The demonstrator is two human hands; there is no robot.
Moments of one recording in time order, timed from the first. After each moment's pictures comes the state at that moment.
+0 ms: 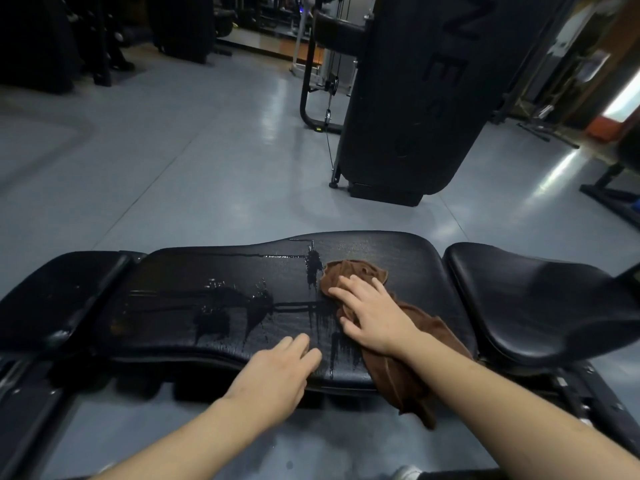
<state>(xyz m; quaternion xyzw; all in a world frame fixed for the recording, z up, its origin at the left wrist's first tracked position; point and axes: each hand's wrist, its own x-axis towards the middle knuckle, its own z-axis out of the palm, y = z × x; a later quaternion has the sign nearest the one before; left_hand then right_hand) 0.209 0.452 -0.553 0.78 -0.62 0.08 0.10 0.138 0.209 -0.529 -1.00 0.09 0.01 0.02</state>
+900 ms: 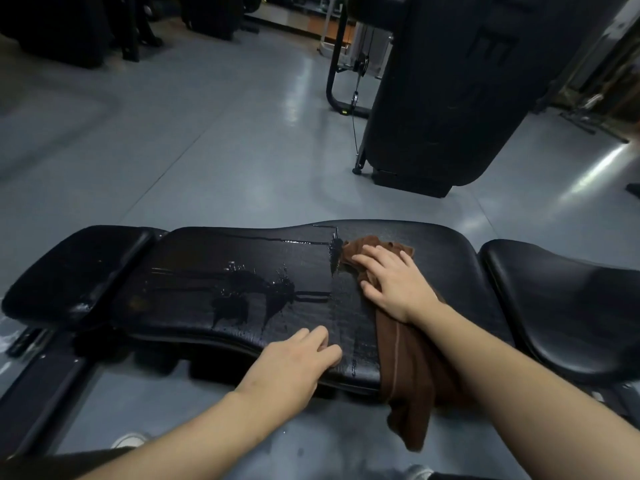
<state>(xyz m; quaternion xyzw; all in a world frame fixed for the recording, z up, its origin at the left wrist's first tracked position) 0.215 0.455 -0.561 0.79 -0.60 0.05 0.14 0.181 0.176 -0.531 -0.99 0.12 -0.02 0.01</state>
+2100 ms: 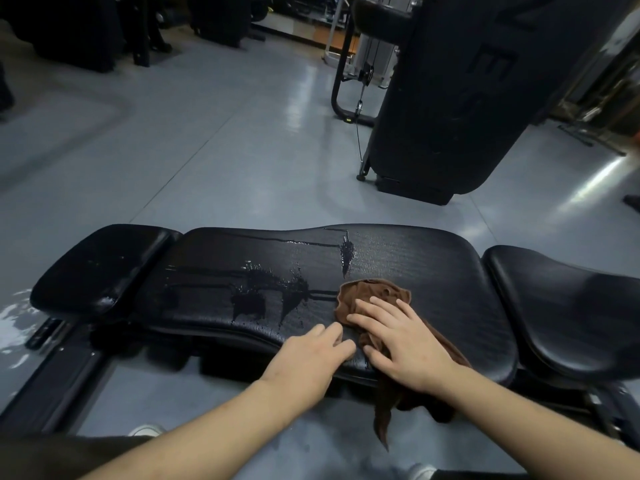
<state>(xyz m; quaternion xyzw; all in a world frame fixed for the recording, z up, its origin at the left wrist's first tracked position) 0.212 0.459 -0.556 0.79 -0.59 0.03 0.14 0.108 0.252 -0.537 -1.00 0.04 0.02 0.03</state>
